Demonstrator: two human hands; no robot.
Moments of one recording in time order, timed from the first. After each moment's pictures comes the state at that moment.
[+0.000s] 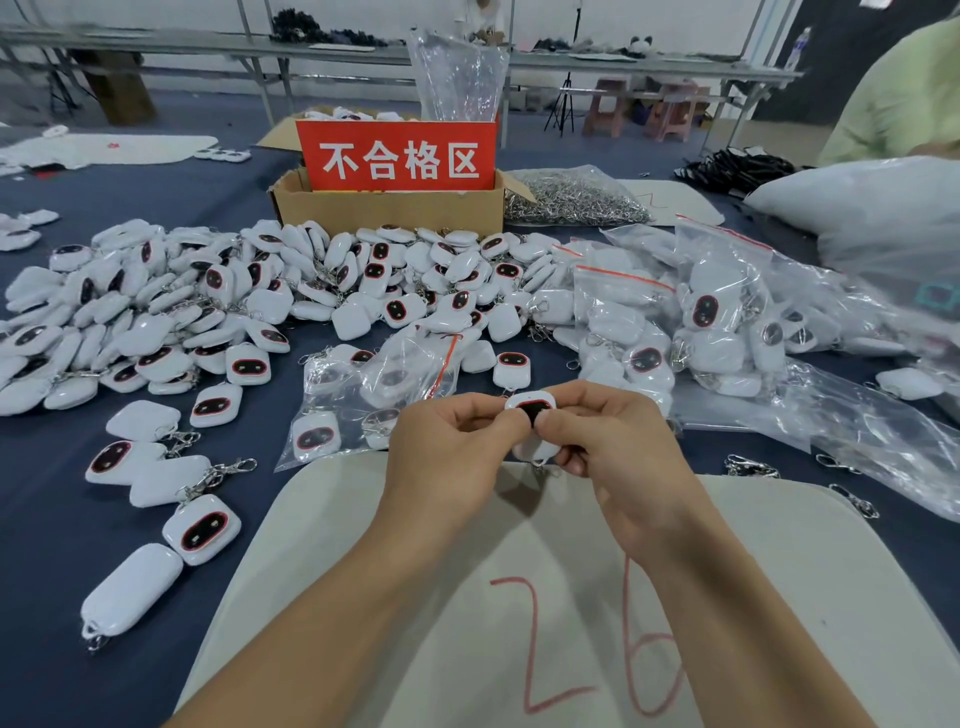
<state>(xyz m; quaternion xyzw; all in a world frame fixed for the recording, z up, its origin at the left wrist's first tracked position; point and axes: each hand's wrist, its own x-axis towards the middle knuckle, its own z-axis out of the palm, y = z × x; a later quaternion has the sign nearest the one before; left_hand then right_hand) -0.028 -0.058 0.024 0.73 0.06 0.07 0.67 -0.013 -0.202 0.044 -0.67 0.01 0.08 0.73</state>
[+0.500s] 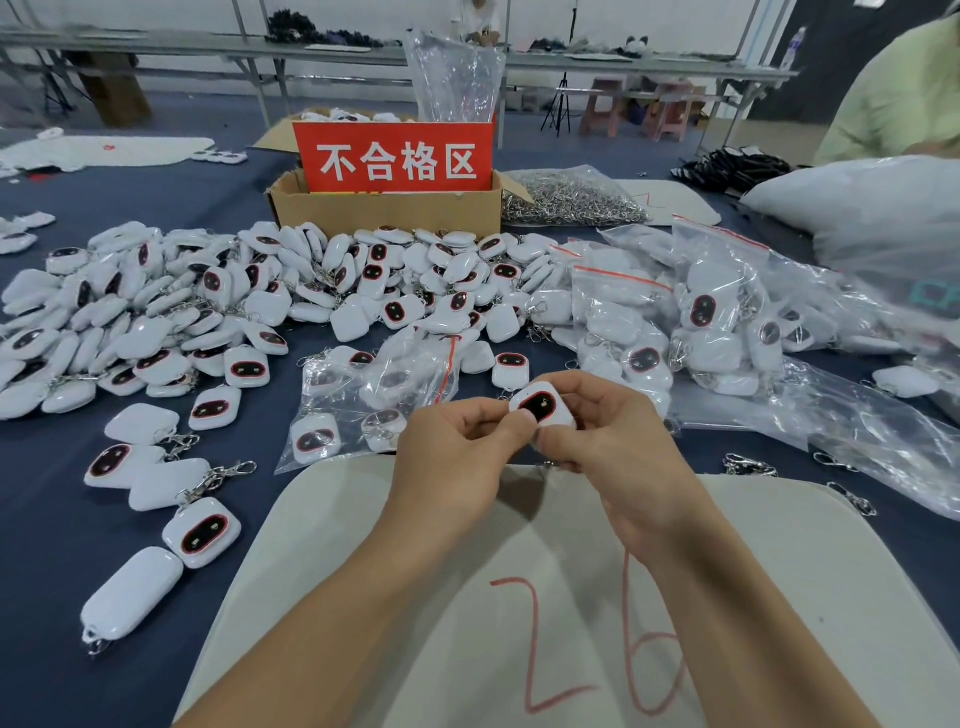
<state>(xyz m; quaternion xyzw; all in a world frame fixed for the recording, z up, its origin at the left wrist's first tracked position) -0.028 -0.057 0.021 0.74 0.04 0.05 0.66 -0.014 -0.204 0.045 -0.69 -0.04 0.08 0.72</state>
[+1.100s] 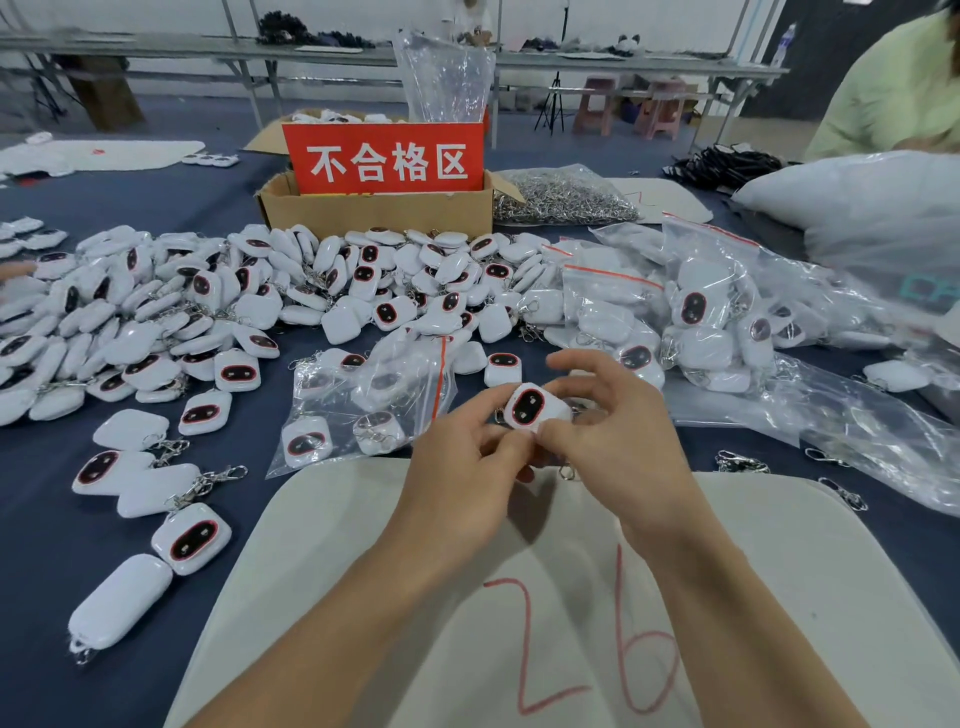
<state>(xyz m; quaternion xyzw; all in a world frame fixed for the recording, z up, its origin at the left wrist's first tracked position) -0.035 -0.066 0.025 0.75 -0.04 0.03 0.65 -0.008 -0.209 0.039 -0.76 -0.01 -0.03 0.65</state>
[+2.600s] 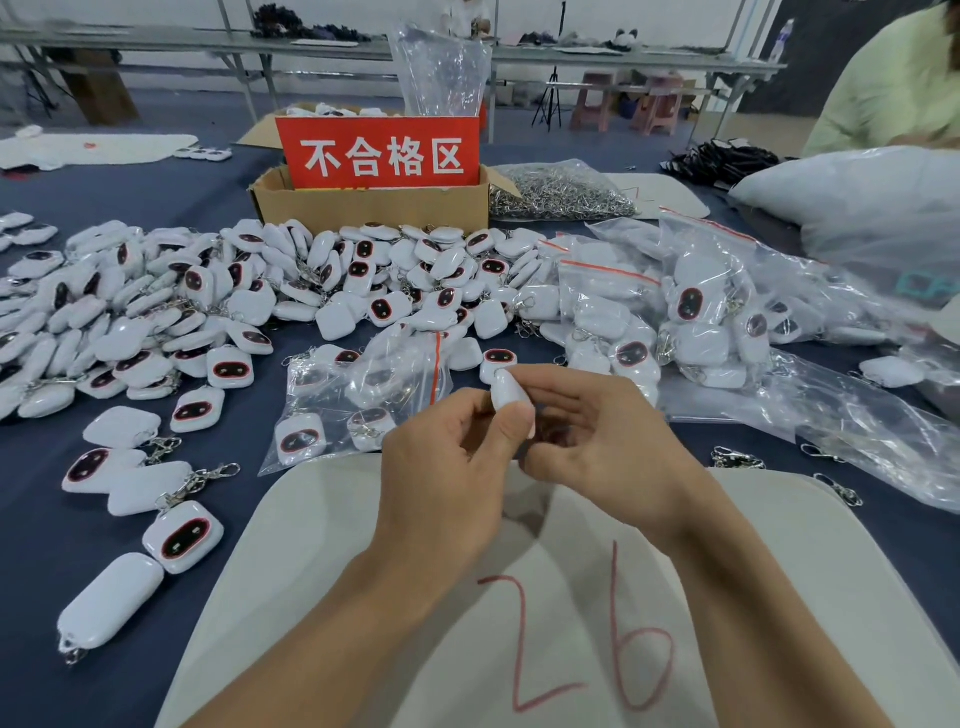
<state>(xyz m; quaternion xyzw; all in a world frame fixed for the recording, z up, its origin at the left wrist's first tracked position) -0.042 -0.065 0.017 0.81 -0.02 0.22 0.55 -0.008 -0.221 0.043 -0.74 -0.21 0.08 0.63</state>
